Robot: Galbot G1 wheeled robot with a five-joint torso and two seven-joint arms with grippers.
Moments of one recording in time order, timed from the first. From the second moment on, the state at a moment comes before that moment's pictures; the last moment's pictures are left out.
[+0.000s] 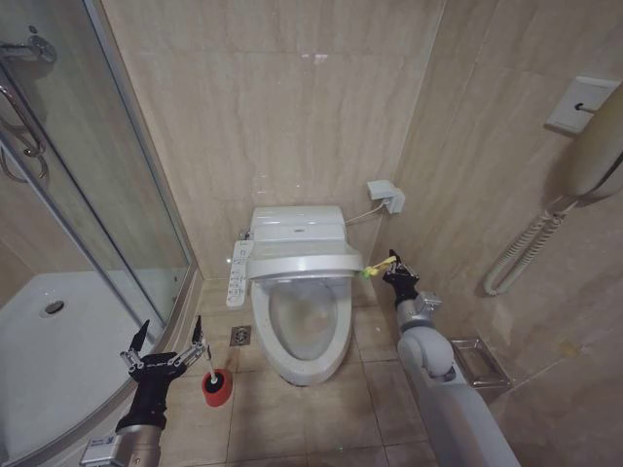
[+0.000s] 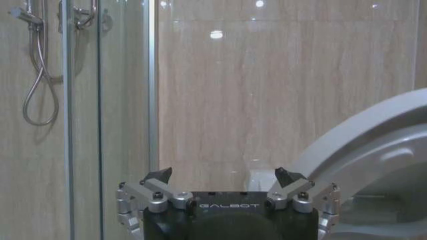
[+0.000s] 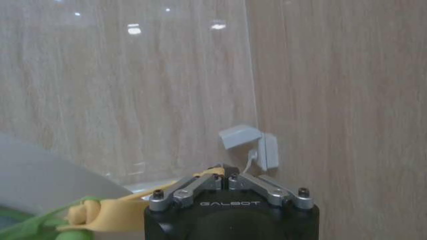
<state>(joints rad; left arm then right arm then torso) 1.72 -1.41 -0.64 -2.27 -0.19 -0.12 -0.09 -1.01 1.34 0.47 1.76 0.33 -0.05 0.22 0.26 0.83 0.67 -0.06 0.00</state>
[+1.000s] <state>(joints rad) 1.72 -1.41 -0.64 -2.27 -0.19 -0.12 -0.09 -1.04 1.32 0.47 1.77 0.32 -0.02 0.19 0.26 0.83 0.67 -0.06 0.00</state>
